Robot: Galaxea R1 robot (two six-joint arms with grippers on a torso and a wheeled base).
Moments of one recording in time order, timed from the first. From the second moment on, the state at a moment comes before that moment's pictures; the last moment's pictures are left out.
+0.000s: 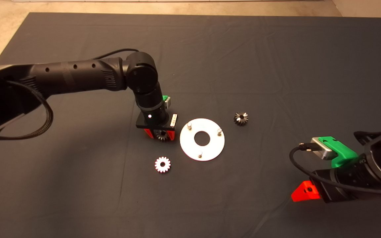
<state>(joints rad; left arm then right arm) -0.32 2.68 -1.35 0.16 1.41 -1.21 0.43 2.21 -0.40 -0.08 -1.53 1.78</state>
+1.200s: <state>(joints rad) -0.35 2.68 -1.34 0.16 1.41 -1.22 0.42 2.21 -0.40 -0.08 -1.53 1.78</state>
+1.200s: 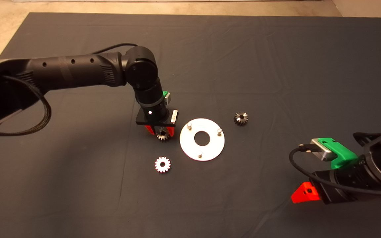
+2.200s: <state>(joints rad) -0.35 2.68 -1.34 0.16 1.41 -1.21 0.42 2.21 -0.40 -0.08 -1.53 1.78</state>
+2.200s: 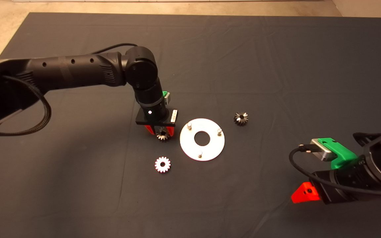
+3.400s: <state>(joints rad) -0.34 2.70 -1.35 0.18 1.42 -1.21 0.42 2.21 -0.40 -0.08 -1.53 1.78</state>
